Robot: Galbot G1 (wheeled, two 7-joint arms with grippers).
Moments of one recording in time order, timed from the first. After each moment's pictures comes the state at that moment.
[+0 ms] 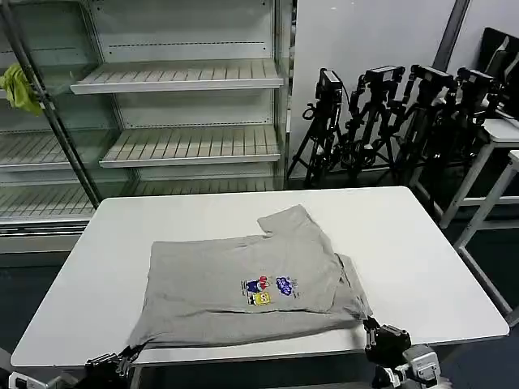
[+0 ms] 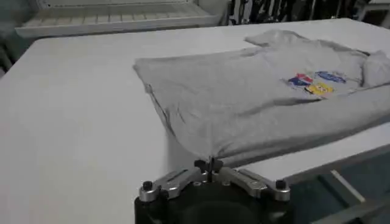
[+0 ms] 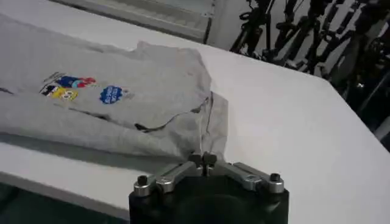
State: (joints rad) left arm 2.12 -0.75 -0.91 -2.32 -0.82 0.36 -0.05; right arm -1.59 0.39 0.26 2.43 0.88 -0.37 0.71
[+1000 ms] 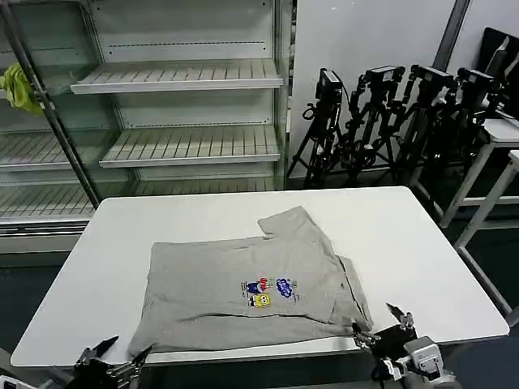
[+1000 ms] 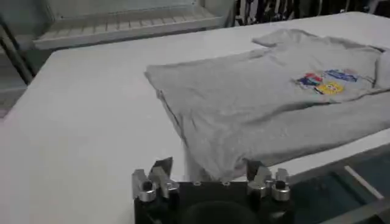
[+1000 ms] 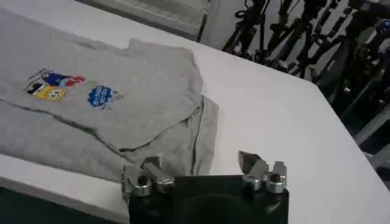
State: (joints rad) left arm 2.16 -0.78 -1.00 -2.37 -0.79 0.38 -0.06; right arm -1.56 0.39 0.31 2.45 0.92 -0.45 0.74
